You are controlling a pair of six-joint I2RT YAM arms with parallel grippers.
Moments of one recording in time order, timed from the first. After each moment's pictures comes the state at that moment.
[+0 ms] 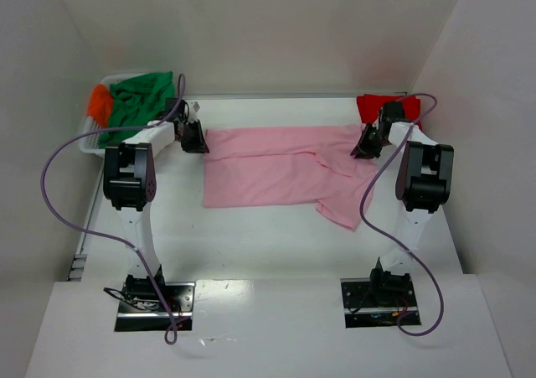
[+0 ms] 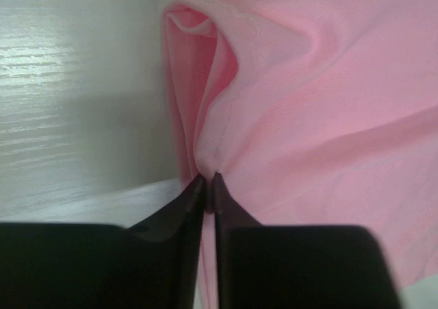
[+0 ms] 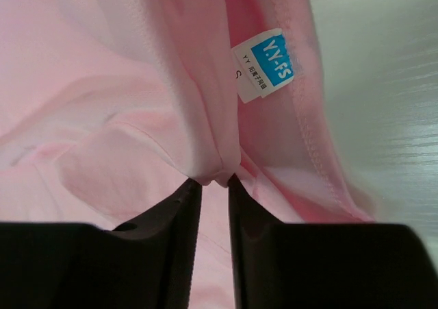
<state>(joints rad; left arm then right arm) -0.02 2.16 1.60 -0.44 0.32 -0.24 -0.15 2.07 1.48 -0.50 -0.31 0.36</state>
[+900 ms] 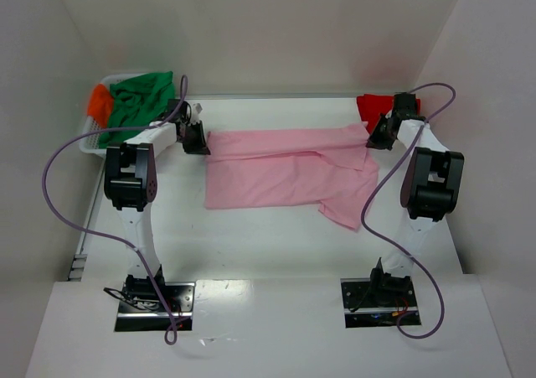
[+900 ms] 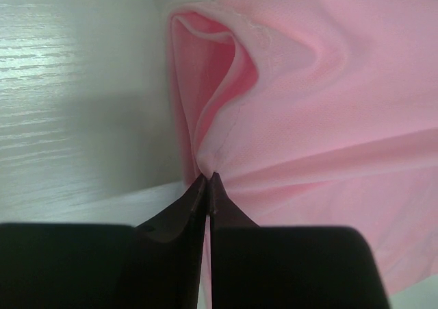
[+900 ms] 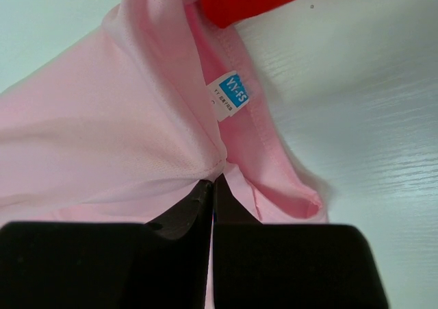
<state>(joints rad) -0.03 2.16 1.59 -0.45 0.32 -0.24 -0.19 1.97 1.48 -0.48 -0.17 0.36</state>
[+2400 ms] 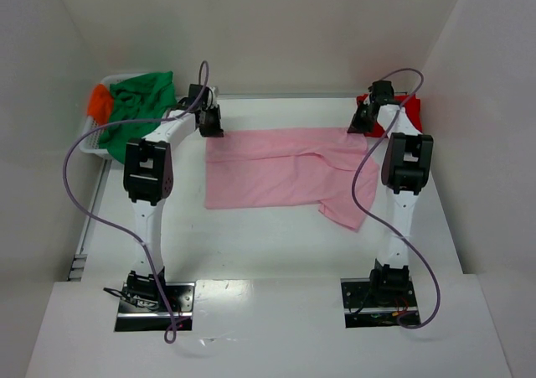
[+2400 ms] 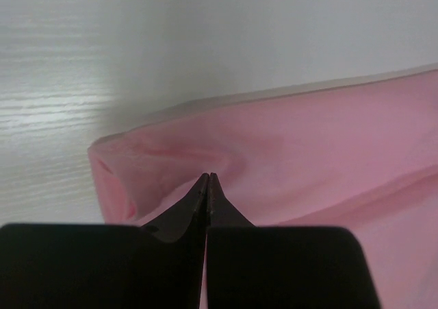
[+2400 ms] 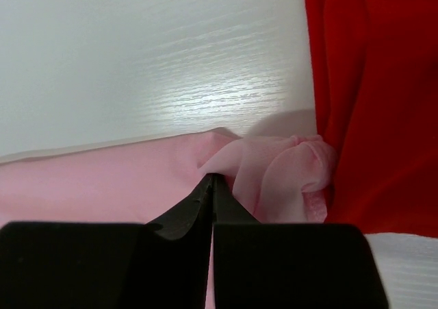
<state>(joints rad) -0.15 2.30 1.89 -0.47 0.20 -0.27 -0.10 2.41 2.01 -0.55 -0.25 0.31</state>
